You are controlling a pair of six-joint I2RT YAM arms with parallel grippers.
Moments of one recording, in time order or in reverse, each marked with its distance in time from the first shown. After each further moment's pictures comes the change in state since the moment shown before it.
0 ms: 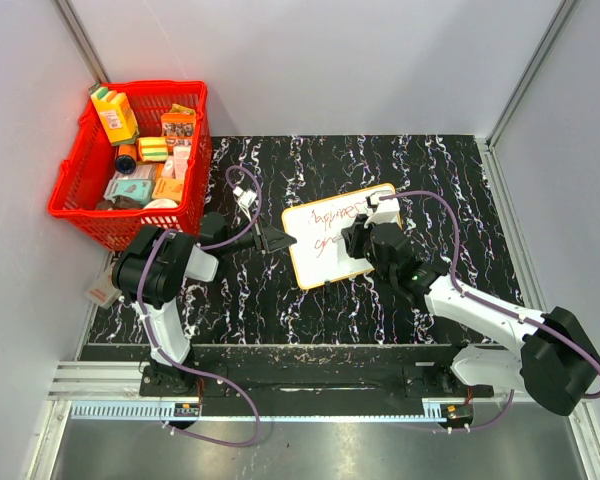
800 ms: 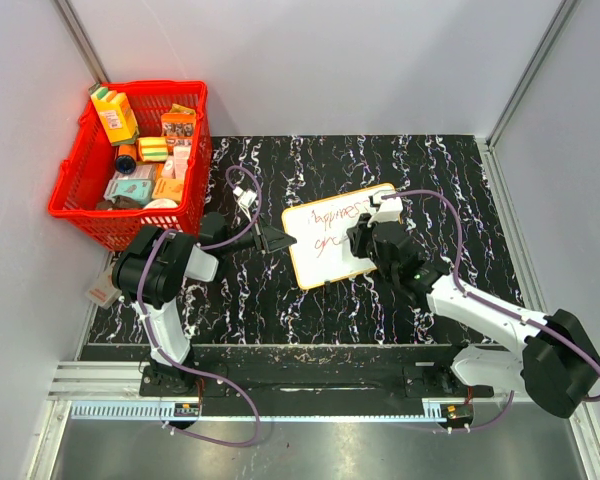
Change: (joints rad) left arm 0.000 0.000 0.000 0.000 0.000 0.000; right arm -0.020 -0.012 0.003 -0.046 0.019 -0.014
